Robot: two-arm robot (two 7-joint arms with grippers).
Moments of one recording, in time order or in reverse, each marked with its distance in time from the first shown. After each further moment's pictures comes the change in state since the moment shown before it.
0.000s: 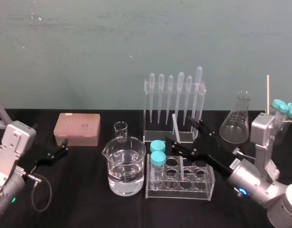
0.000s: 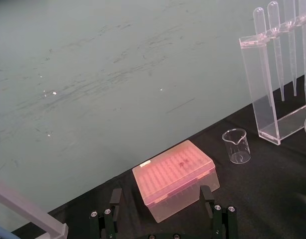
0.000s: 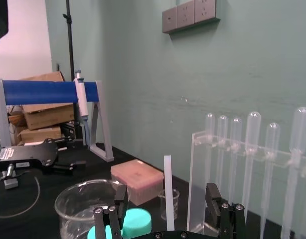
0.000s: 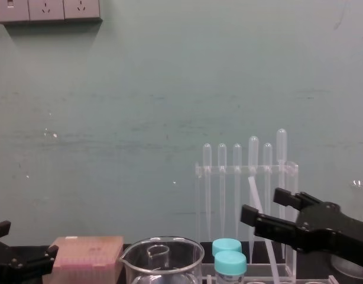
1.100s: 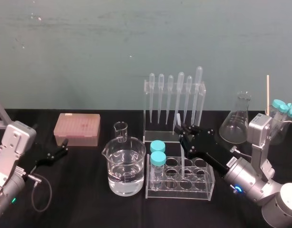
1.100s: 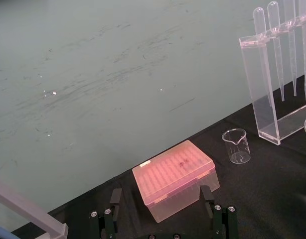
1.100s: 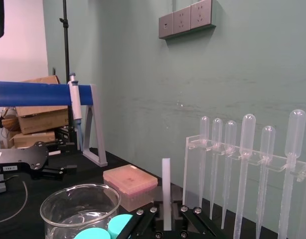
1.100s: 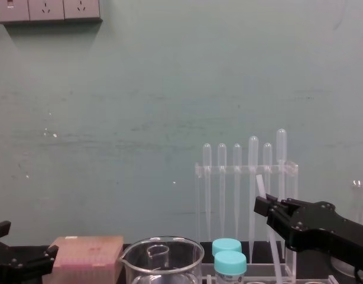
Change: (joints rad) left arm 0.000 0.000 0.000 0.000 0.000 0.000 0.000; right arm 0.044 -0.039 -0.003 0.094 -0.011 -0.071 0.008
